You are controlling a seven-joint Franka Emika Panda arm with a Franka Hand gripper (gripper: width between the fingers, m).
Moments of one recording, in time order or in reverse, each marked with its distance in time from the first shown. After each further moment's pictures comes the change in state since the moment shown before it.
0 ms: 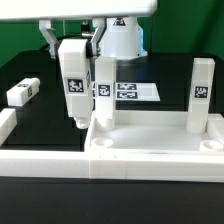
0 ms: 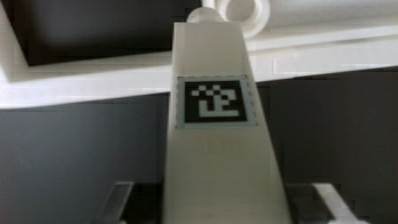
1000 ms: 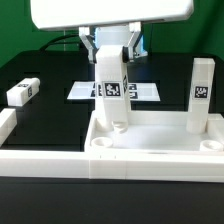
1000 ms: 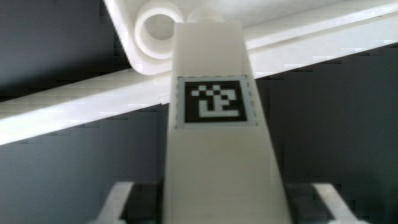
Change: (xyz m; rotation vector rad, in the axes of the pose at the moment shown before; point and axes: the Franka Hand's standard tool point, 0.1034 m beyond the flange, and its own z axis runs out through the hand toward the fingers) arm -0.014 -0.050 0.007 0.028 0.069 0.131
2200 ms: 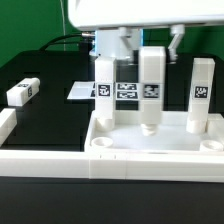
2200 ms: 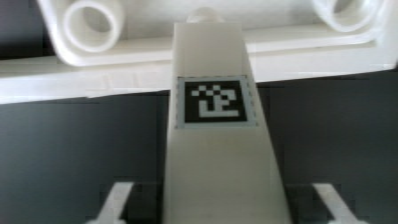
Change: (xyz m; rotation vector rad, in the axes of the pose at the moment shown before) arm -0.018 -0.076 0.004 0.001 0.029 -0.164
